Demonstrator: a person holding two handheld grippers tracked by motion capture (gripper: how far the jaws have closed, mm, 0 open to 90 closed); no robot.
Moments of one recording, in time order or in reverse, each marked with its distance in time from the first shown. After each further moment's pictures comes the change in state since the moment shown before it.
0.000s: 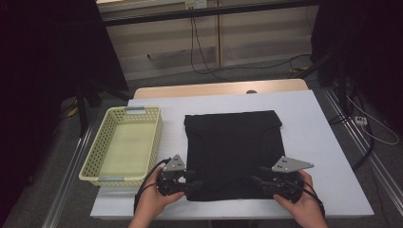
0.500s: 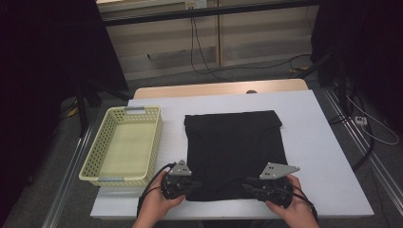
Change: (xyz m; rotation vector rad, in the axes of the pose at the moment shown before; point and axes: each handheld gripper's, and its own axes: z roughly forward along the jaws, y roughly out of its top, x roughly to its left) left arm -0.007 -0.003 0.009 0.080 -0.025 0.023; right arm 0.023 0.001 0.015 0.056 0.112 -0.077
